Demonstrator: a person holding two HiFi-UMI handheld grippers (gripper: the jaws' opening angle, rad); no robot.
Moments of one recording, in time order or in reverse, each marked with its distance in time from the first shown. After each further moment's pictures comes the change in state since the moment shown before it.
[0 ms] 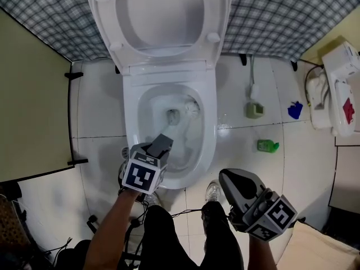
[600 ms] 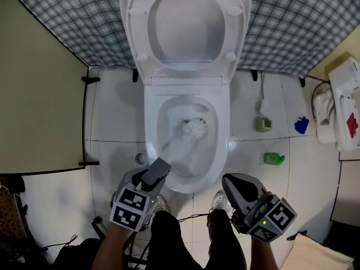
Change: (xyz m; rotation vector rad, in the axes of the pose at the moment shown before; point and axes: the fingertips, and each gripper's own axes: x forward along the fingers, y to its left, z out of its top) left arm -0.109 -0.003 -0.034 0.028 -0.159 0.009; right arm 0.015 0.032 0.015 -0.033 0.001 0.064
